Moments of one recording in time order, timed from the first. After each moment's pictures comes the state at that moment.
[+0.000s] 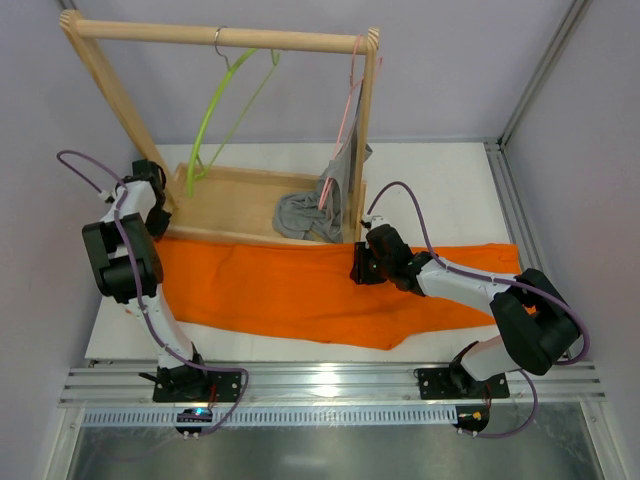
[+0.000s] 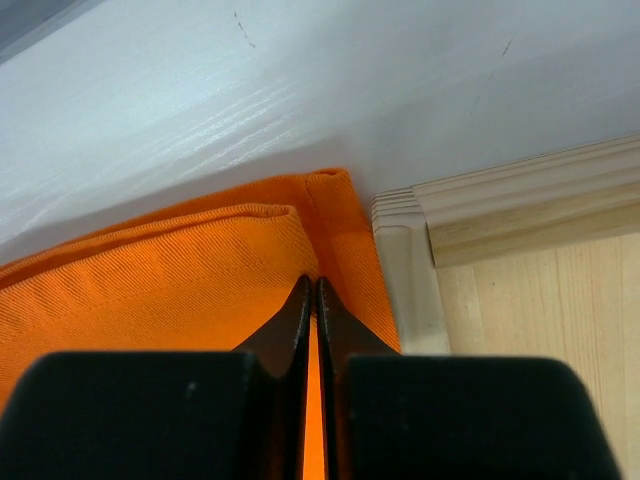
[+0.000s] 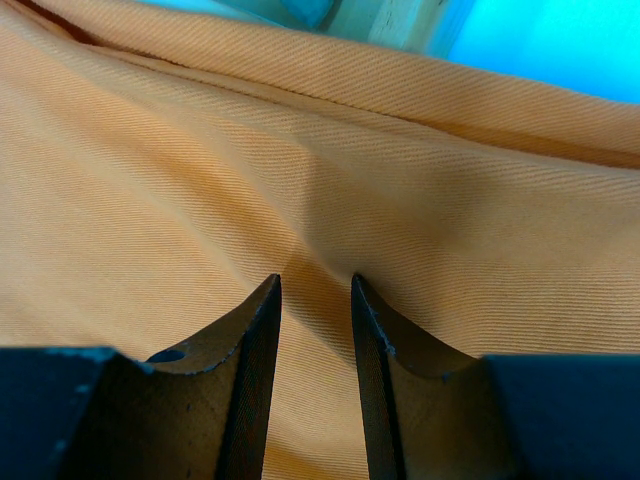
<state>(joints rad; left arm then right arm) 0.27 1.98 1.49 -0.80 -0.45 -0.79 0.66 1.45 0.71 -0.07 0.01 0.49</state>
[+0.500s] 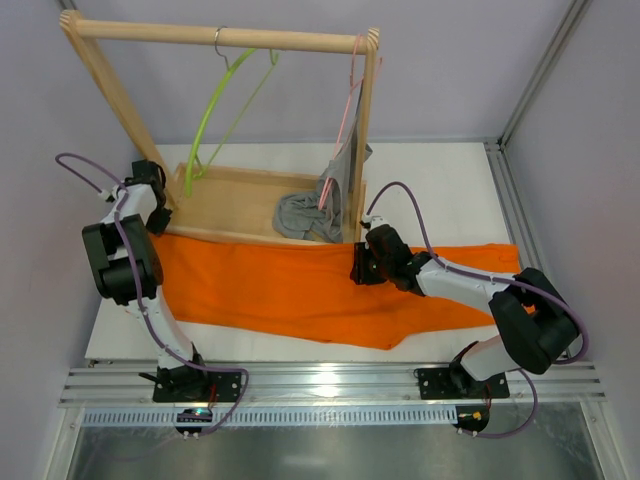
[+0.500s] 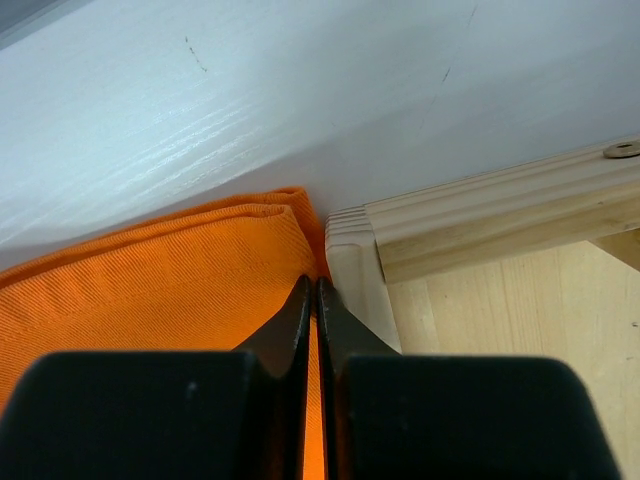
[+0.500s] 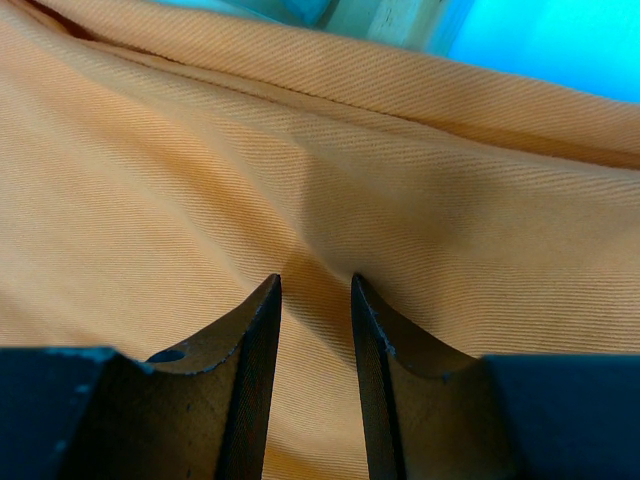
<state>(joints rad) 0.27 1.96 1.45 -0.67 -0.43 -0.80 0.66 1.45 0.71 -0.07 0.01 0.48</state>
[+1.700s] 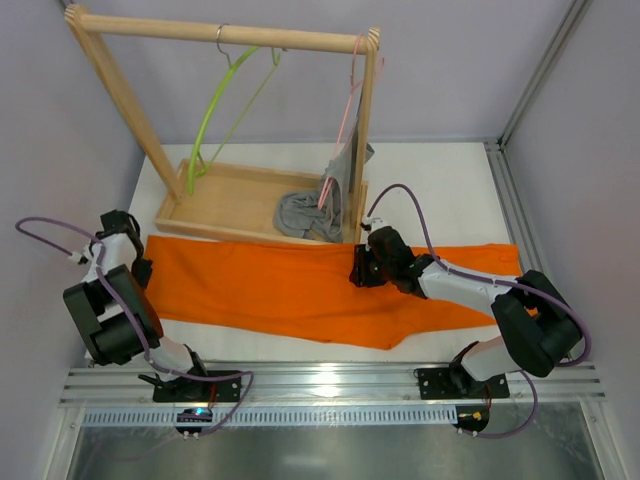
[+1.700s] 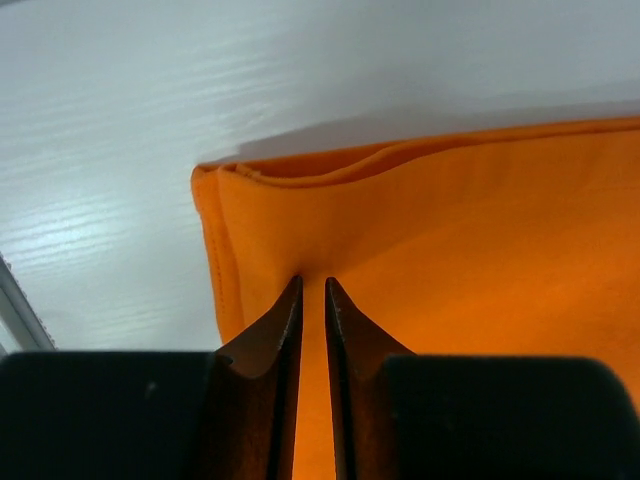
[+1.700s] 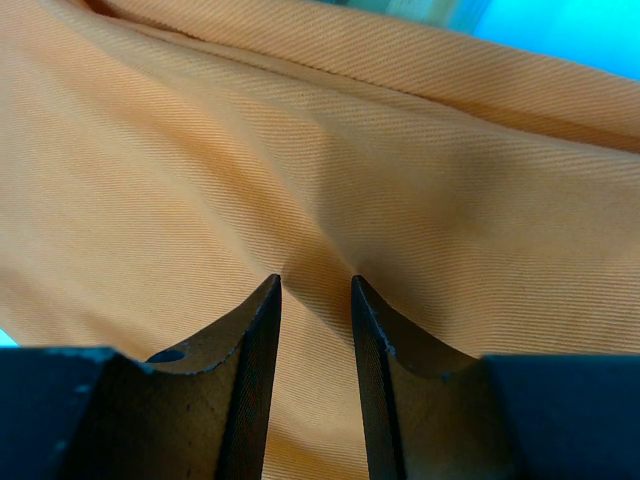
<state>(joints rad) 0.49 1.54 0.96 -0.71 -0.41 -0.79 0.66 1.44 0.68 -0.05 -0.03 0.48</state>
